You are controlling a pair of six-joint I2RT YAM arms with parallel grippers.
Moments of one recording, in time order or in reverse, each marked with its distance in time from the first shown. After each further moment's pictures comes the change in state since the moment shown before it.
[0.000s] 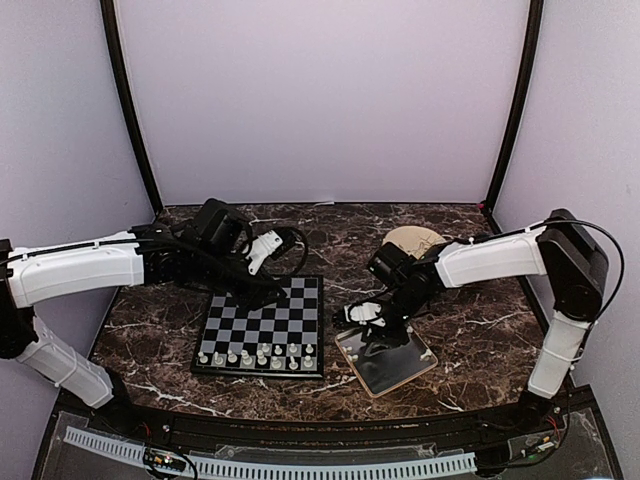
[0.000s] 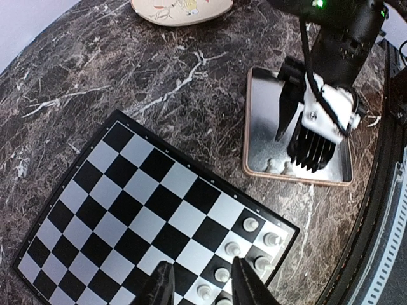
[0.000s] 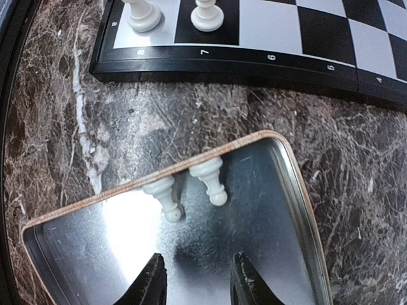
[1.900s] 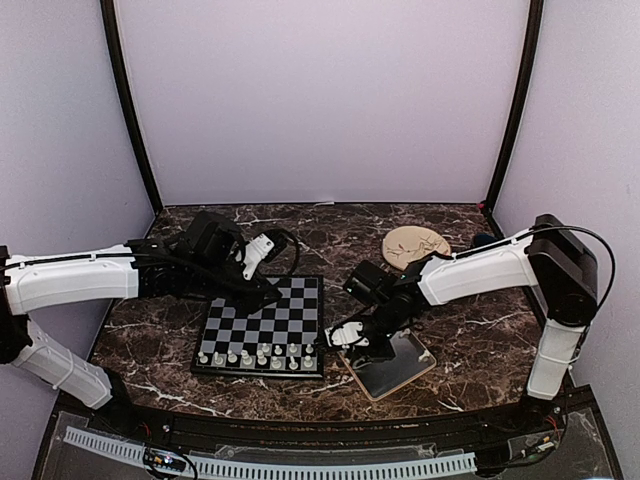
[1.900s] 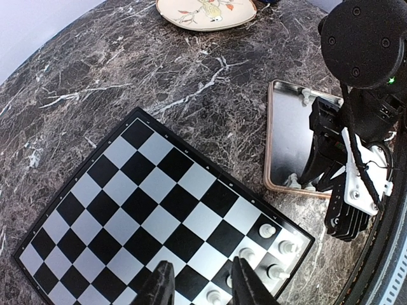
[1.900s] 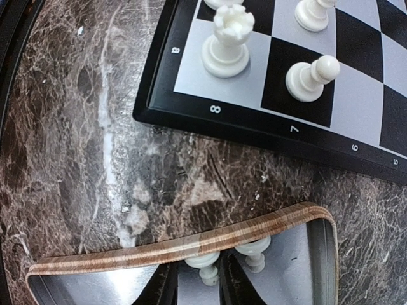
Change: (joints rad) left arm 0.000 -0.058 -0.123 0.140 -0.070 -0.052; right arm 0.158 0.053 0.028 0.041 0.100 -0.008
